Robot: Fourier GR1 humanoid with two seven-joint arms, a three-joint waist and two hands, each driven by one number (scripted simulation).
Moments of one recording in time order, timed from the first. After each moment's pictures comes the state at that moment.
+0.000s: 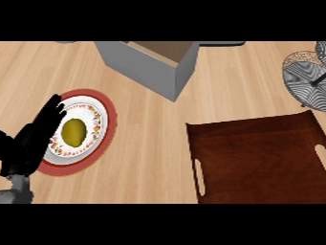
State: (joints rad) left arm -0.05 0.31 0.00 -1.56 0.20 -0.01 0.17; right arm -0.22 -1.08 -0.65 -0.86 0.25 0.25 -0.51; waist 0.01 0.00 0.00
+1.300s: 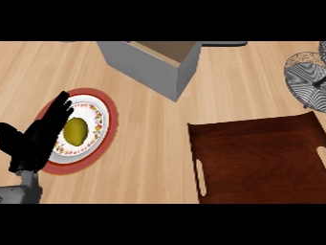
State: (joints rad) left arm -0.08 0.24 0.01 -1.57 0.14 -0.03 0.21; right arm -0.76 -0.88 -0.30 -0.76 0.43 0.16 -0.10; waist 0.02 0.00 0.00
